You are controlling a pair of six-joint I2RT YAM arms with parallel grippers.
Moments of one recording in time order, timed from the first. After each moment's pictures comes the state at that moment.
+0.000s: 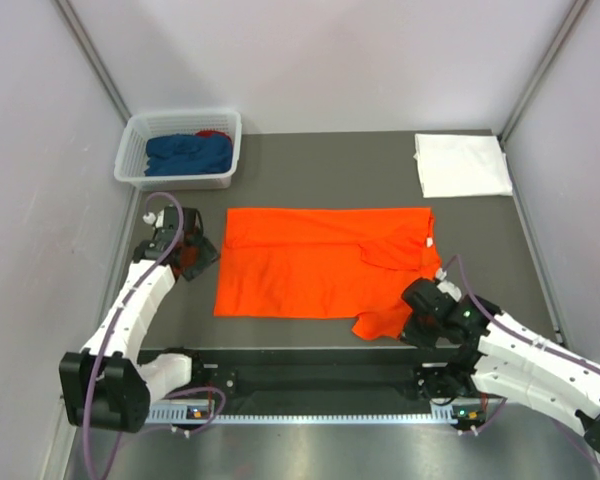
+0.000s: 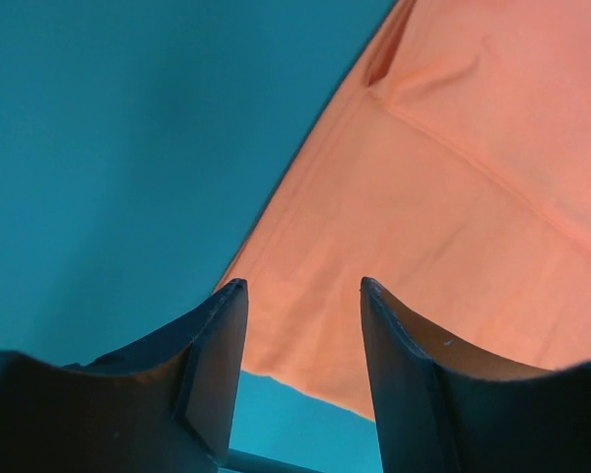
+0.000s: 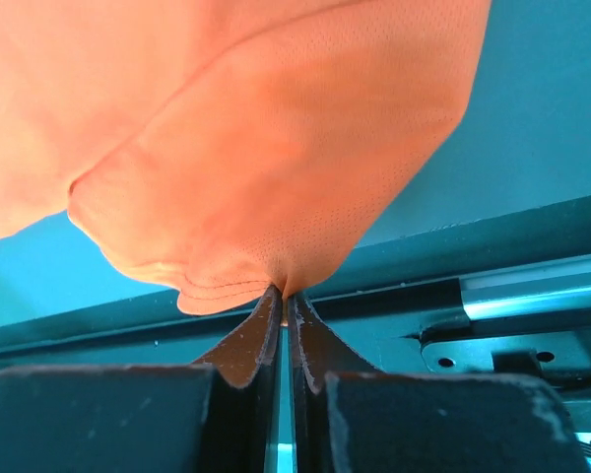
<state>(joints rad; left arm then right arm) -0.11 1.14 0.88 -0.73 -0.14 -0.71 0.83 0.73 0.46 -0.94 0.13 1.33</state>
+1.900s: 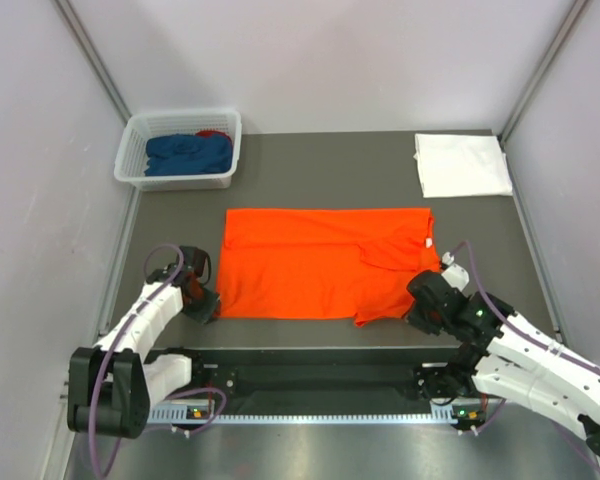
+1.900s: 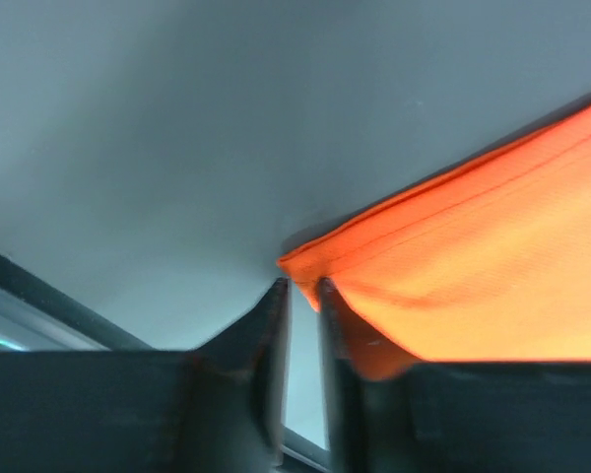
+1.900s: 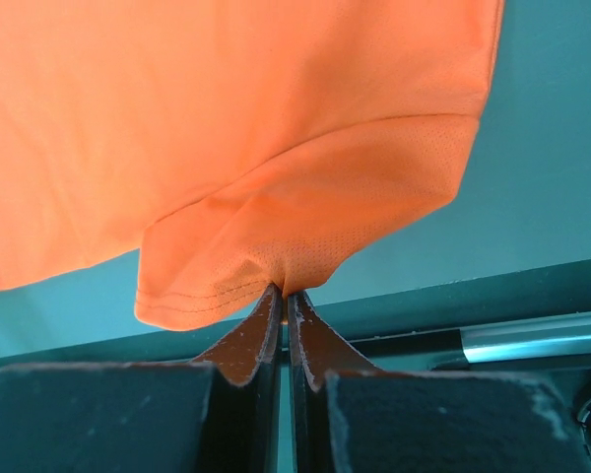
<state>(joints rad) -0.10 1.08 0.53 -0.80 -0.11 -1.15 0.83 0.69 0.56 -0.94 0.31 1.23</state>
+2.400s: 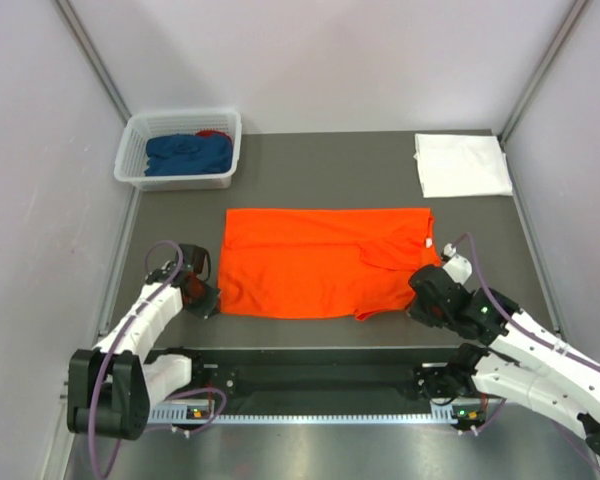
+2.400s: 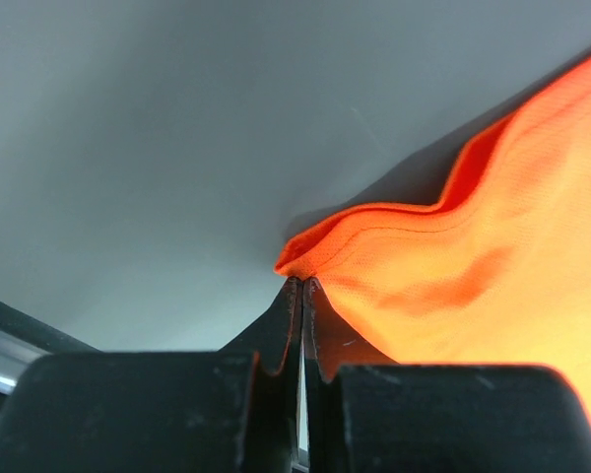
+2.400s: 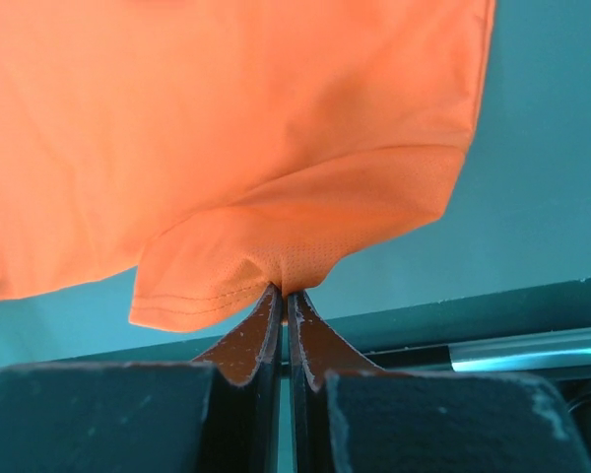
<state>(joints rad) -0.10 1.08 0.53 -0.74 -0.09 -1.13 0.83 0.70 0.63 -0.97 0.37 1.18</state>
